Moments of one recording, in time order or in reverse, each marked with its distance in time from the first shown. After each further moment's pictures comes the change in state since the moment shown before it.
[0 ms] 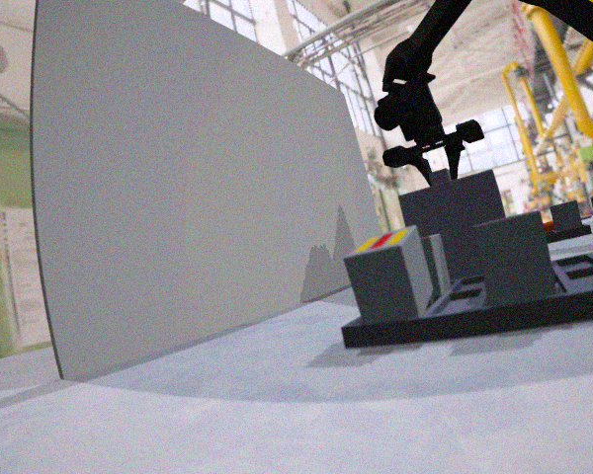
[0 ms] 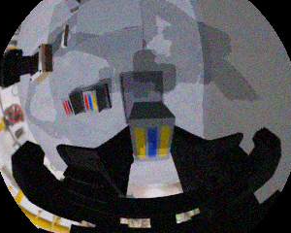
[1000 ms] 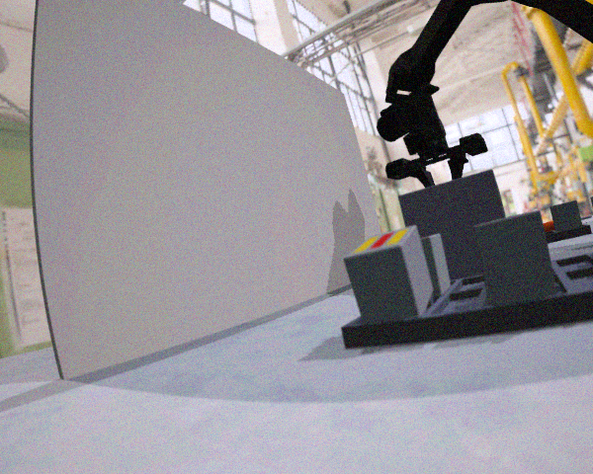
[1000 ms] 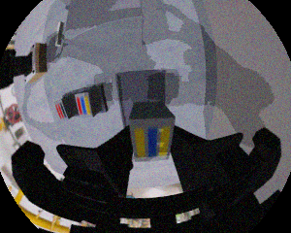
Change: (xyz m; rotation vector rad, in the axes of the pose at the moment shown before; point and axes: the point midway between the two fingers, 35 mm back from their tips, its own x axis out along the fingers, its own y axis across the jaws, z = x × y) arm 0.024 -0.001 -0.001 0.000 0.000 0.000
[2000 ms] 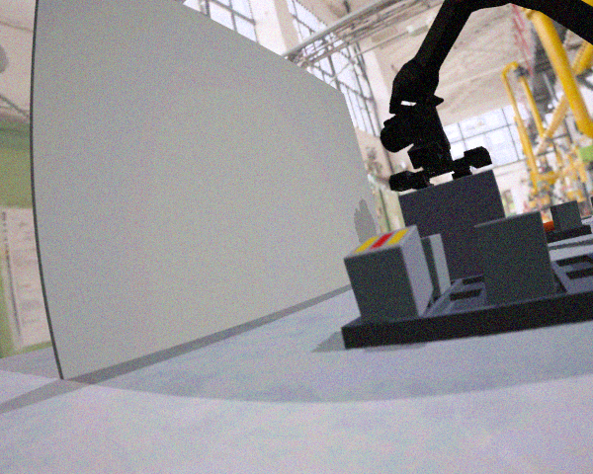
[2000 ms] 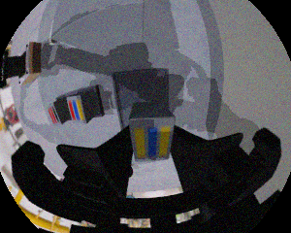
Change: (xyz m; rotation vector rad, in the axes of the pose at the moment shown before) arm 0.024 0.001 0.000 0.000 0.000 0.000
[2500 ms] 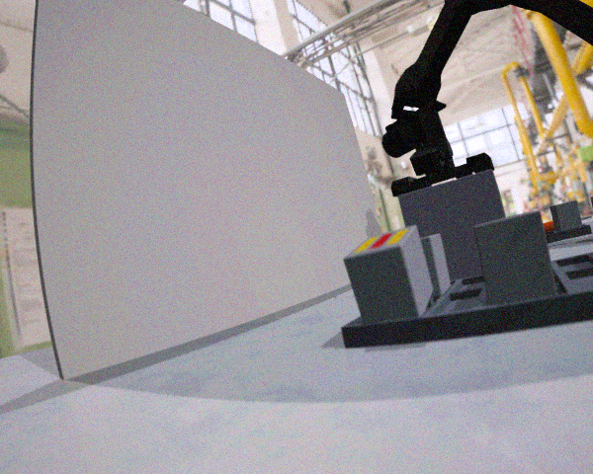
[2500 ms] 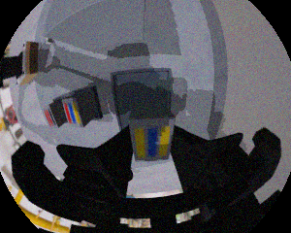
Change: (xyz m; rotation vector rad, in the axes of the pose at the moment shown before) arm 0.012 0.001 0.000 0.000 0.000 0.000
